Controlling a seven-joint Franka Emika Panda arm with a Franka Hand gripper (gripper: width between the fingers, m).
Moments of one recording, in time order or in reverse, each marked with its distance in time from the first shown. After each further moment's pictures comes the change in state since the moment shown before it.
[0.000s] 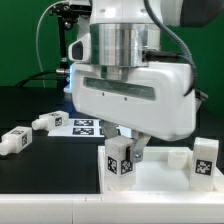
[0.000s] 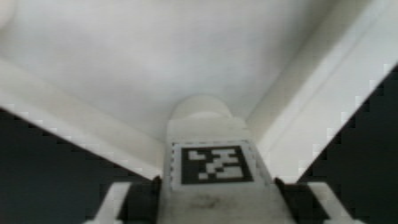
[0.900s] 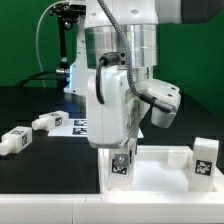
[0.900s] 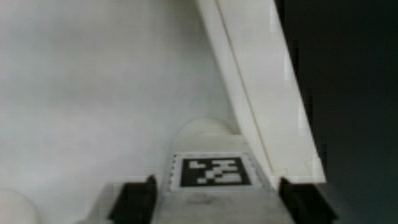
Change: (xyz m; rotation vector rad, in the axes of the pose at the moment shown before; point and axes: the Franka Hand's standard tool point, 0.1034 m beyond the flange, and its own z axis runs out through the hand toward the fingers) arm -0.003 -0.005 0.002 0.010 -0.044 0.743
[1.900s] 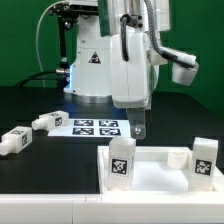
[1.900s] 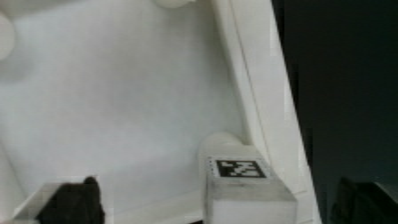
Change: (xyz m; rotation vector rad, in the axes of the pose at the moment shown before) arm -0.021 0.016 -0.038 0.012 -0.038 -0.074
